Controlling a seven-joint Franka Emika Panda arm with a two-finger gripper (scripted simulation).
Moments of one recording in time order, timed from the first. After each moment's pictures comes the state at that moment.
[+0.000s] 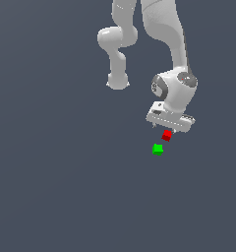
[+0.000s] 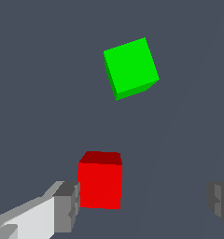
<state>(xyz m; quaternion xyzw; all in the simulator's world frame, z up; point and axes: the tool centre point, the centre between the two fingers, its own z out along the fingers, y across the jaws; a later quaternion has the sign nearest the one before) -0.097 0.238 0.080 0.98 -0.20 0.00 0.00</state>
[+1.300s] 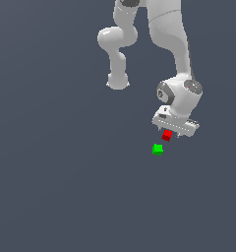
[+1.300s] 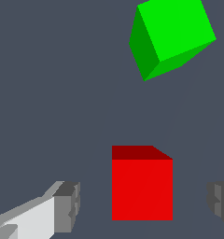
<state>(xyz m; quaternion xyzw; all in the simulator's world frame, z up) -0.097 0.272 0.051 0.97 -0.23 0.00 0.00</state>
